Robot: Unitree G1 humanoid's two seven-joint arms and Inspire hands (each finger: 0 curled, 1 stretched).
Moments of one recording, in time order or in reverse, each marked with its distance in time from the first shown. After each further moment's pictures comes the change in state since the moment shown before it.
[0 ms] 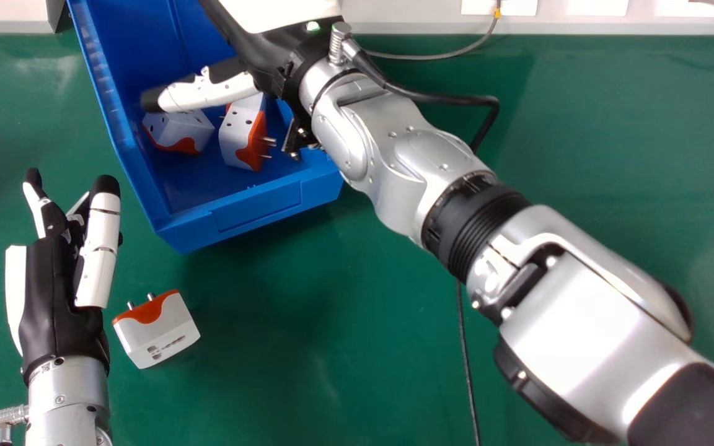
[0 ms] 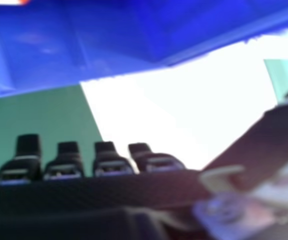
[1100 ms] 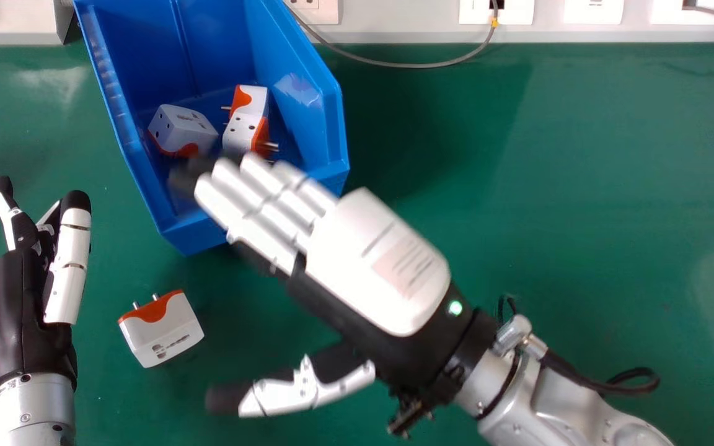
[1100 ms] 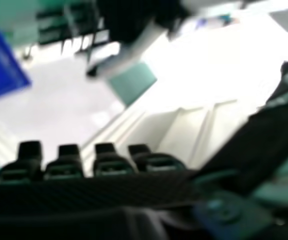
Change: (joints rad) left arm 0.027 0.062 0.057 0.086 -0.022 -0.108 -0.045; right arm 1.077 -0.502 0.033 -1.226 -0.068 -0.423 0.178
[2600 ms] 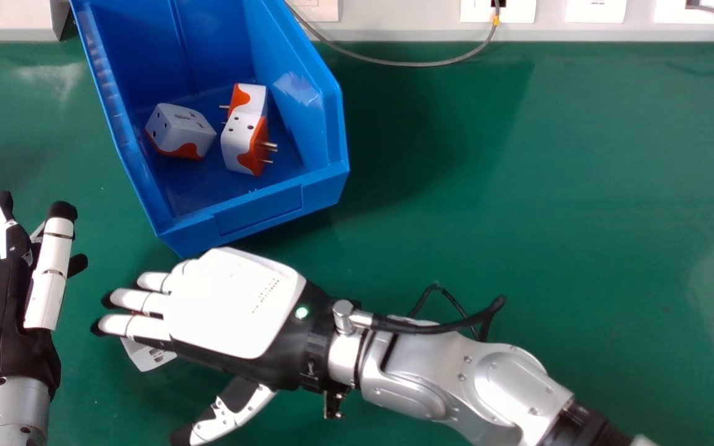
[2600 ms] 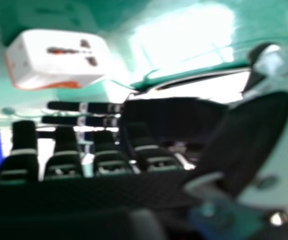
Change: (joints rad) left arm -0.023 0.079 0.042 0.067 -0.074 0.044 -0.096; right arm -0.386 0.274 0.198 0.461 -0.304 0.099 0.130
